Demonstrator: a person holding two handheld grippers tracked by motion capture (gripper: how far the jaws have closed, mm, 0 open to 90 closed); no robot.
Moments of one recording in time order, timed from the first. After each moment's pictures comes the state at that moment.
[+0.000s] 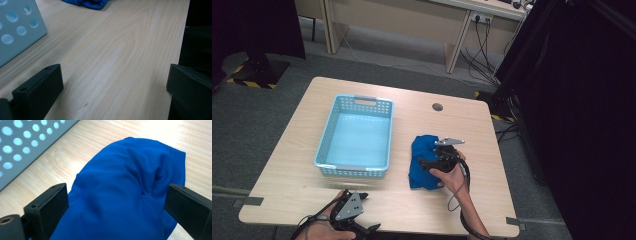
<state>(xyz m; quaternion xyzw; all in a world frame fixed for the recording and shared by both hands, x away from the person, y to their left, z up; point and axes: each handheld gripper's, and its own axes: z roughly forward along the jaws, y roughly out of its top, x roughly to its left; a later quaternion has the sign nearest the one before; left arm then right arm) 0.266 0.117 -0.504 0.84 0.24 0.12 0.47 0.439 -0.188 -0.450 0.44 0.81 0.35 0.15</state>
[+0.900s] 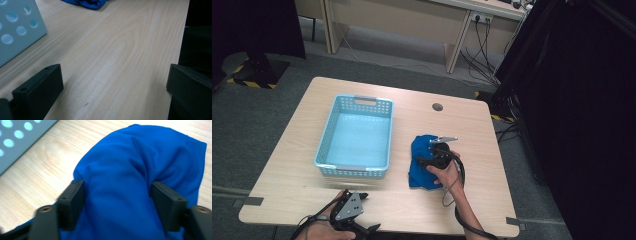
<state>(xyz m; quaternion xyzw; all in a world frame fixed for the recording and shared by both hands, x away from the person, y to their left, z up) 0.266 0.117 -0.504 0.84 0.24 0.12 0.47 0.455 -0.177 -0.465 0.45 0.82 0.32 0.12</state>
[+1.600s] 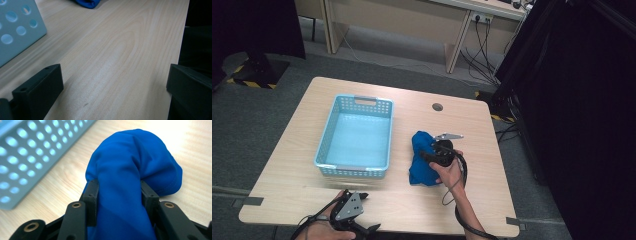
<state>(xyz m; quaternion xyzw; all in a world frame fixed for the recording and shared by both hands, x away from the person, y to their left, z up) 0.266 0.117 -0.504 0.84 0.24 0.12 0.47 0.446 -0.178 -0.436 0.45 0.80 0.36 0.13</state>
